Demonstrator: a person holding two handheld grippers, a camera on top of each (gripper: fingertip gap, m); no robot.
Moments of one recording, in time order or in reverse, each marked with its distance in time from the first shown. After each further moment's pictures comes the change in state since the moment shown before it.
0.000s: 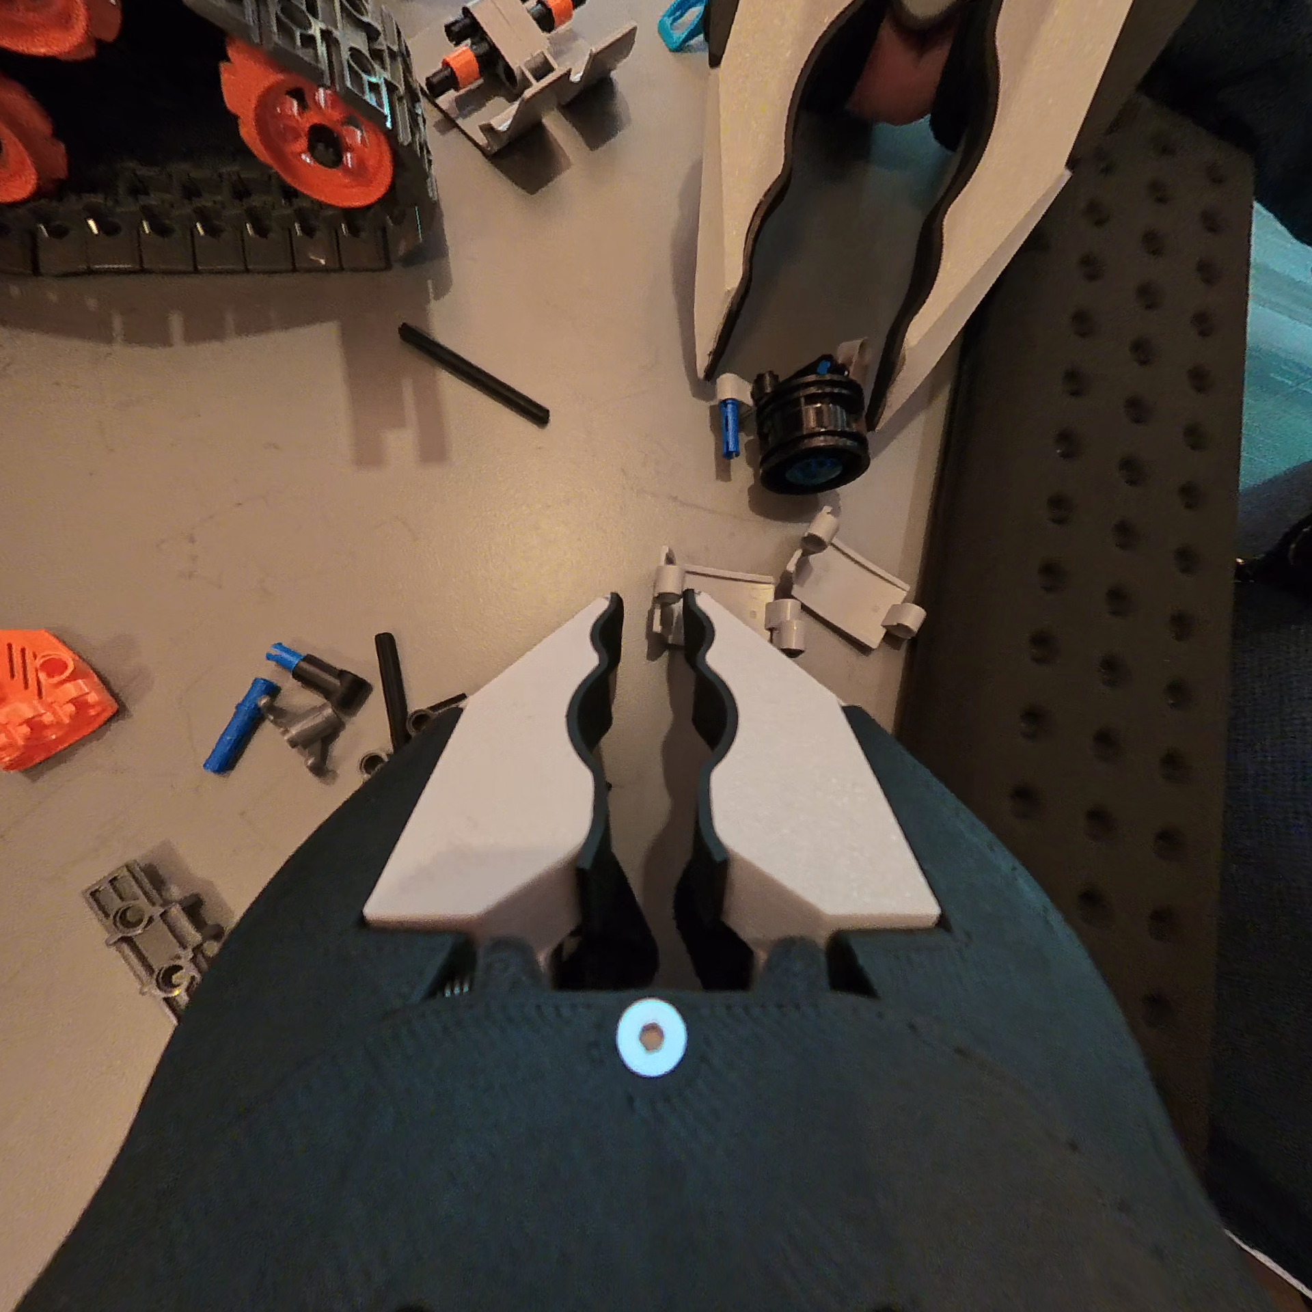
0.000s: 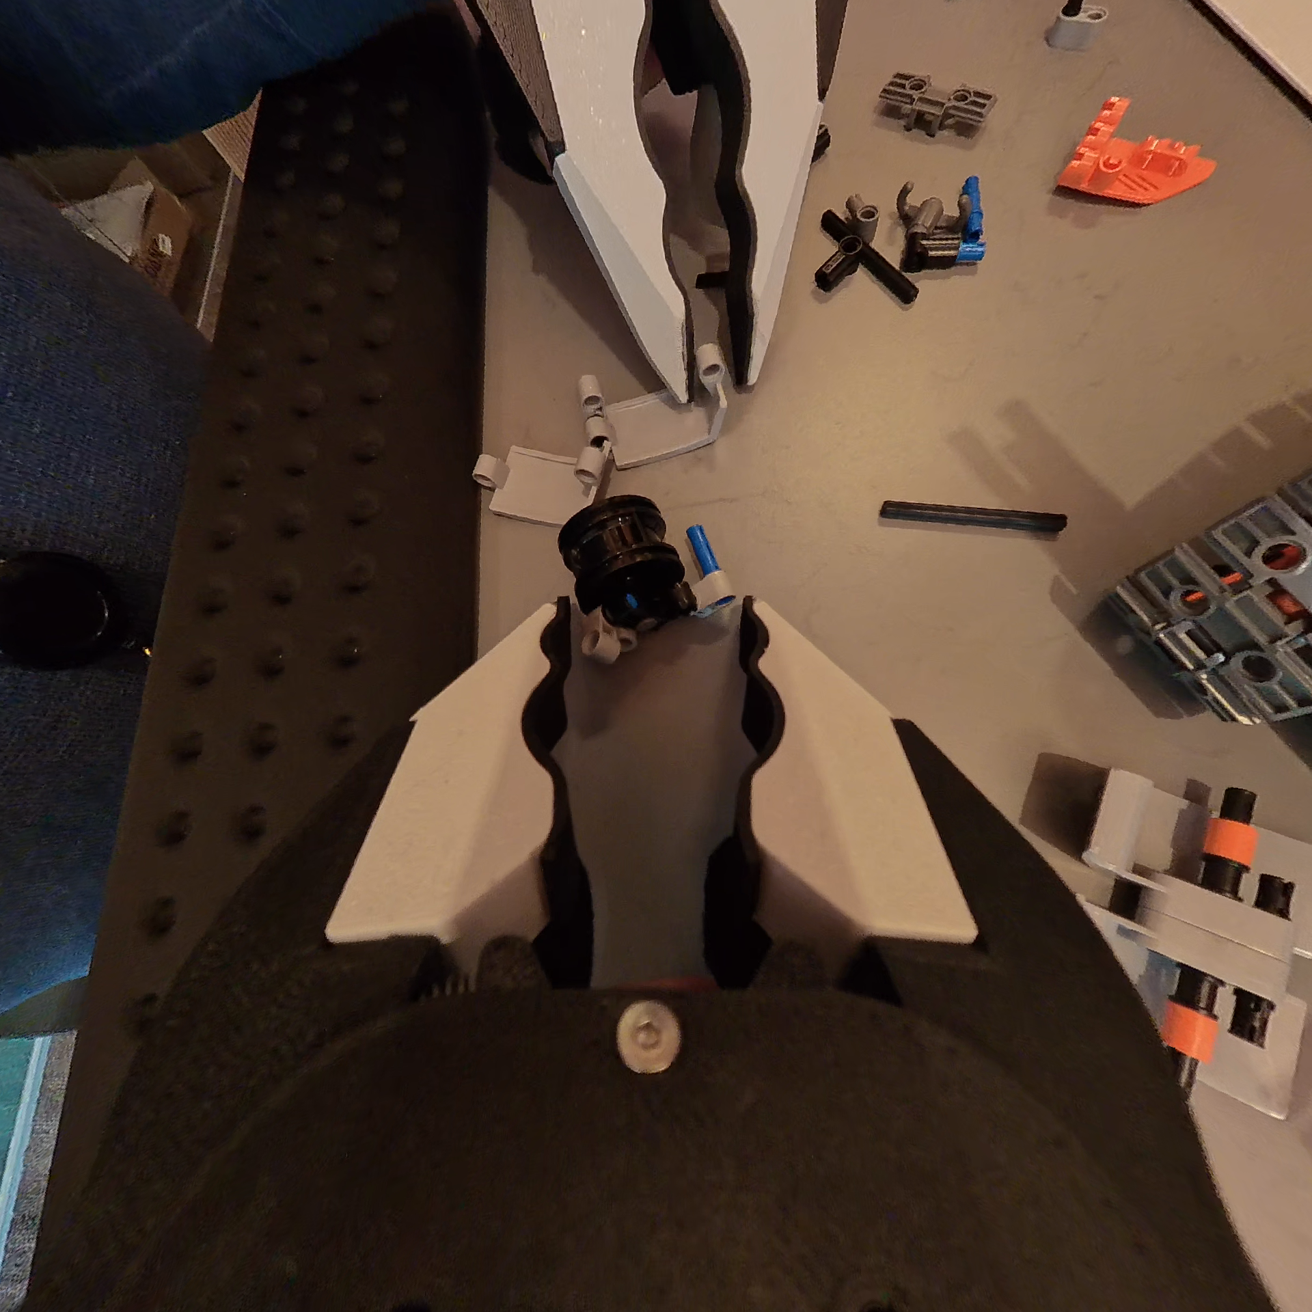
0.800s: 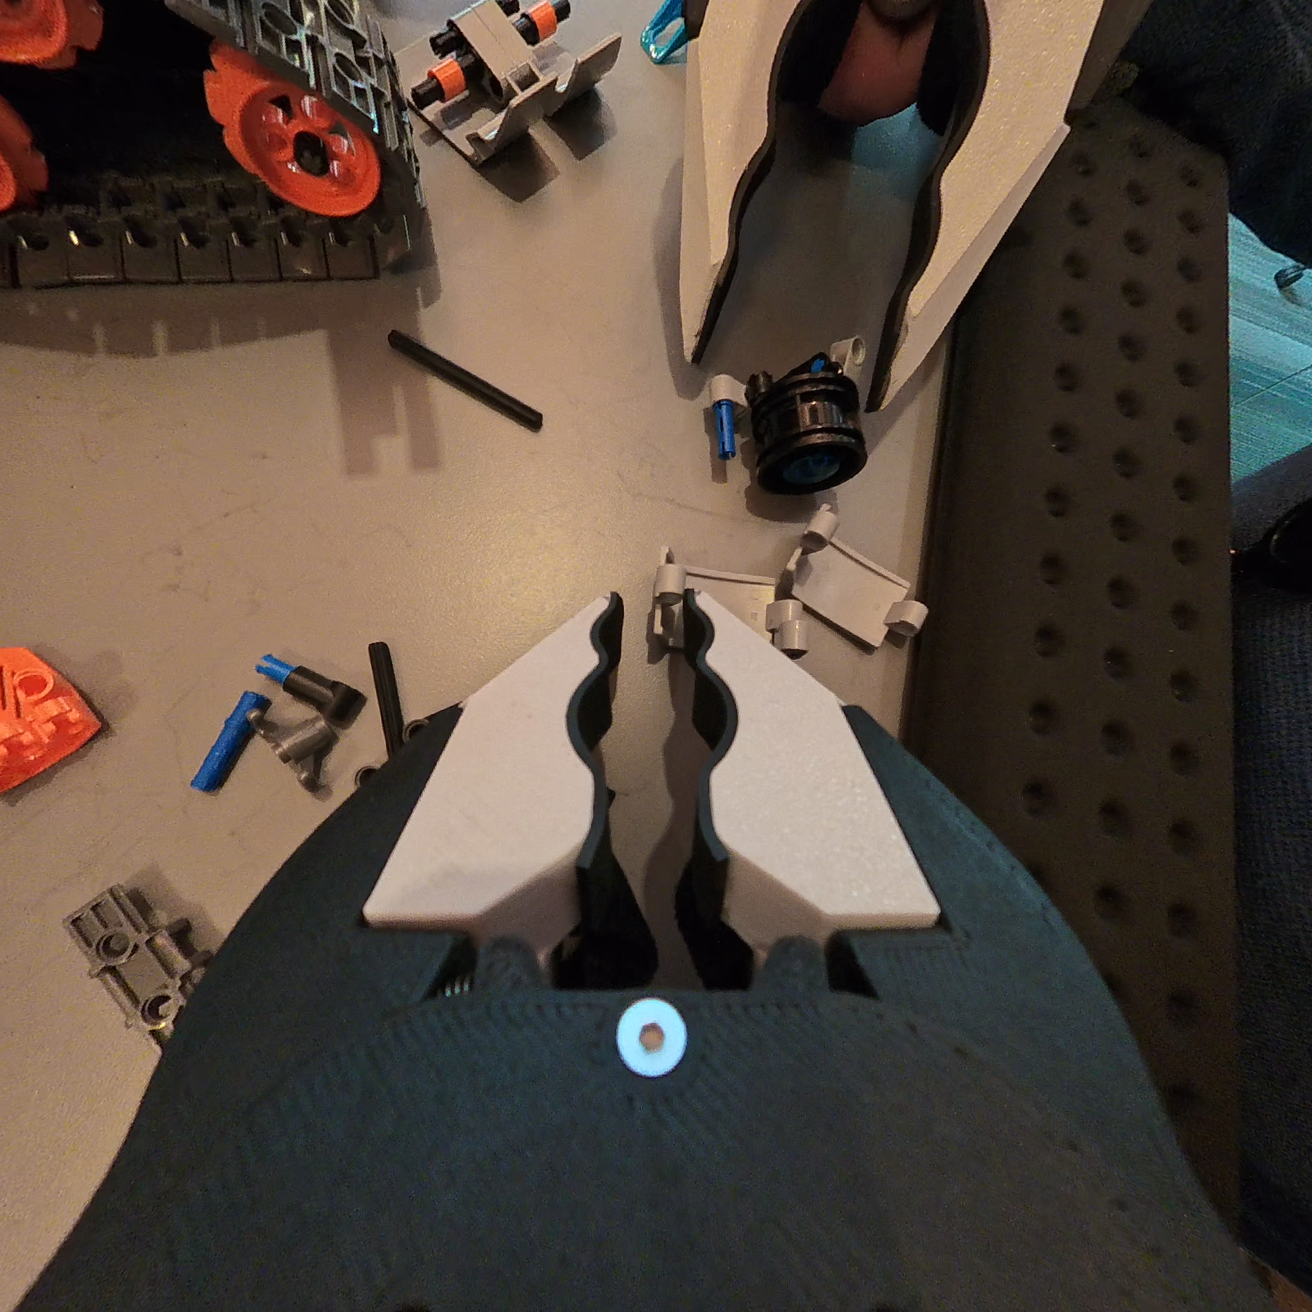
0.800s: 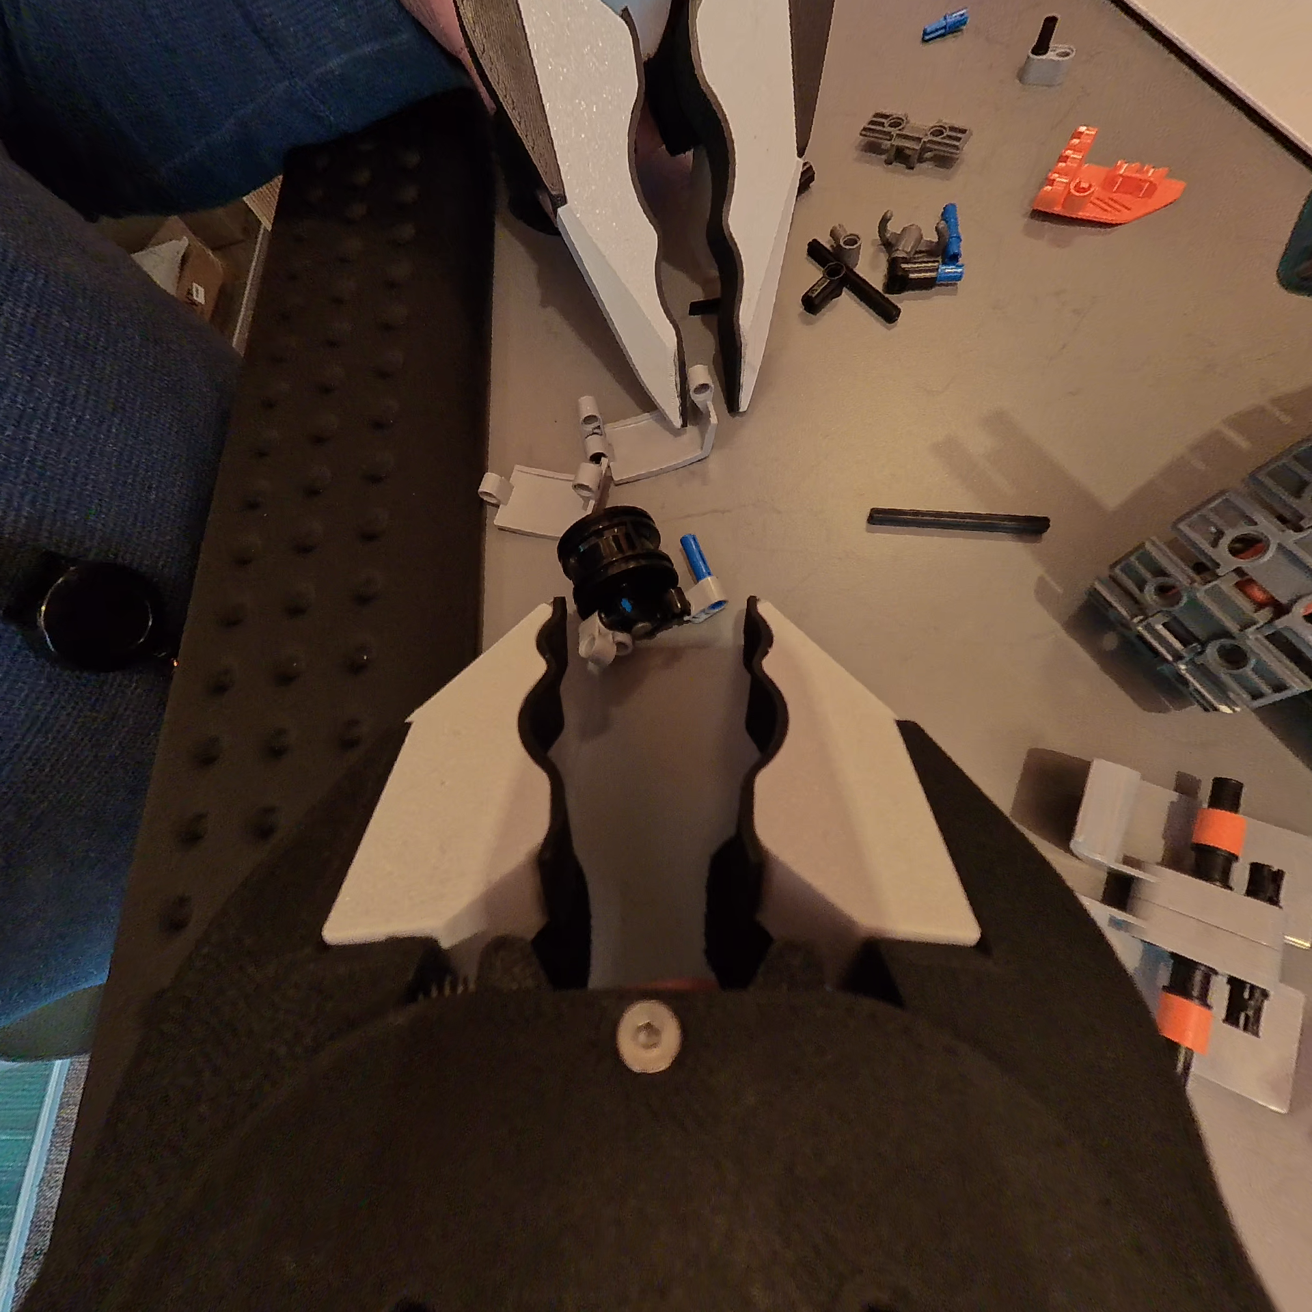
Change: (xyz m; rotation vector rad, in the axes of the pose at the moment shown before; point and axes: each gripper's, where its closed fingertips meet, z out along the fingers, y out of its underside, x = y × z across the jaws) left arm 0.000 0.001 0.003 0.025 0.026 0.014; right arm 0.001 -0.004 -0.005 0.043 -0.014 0.024
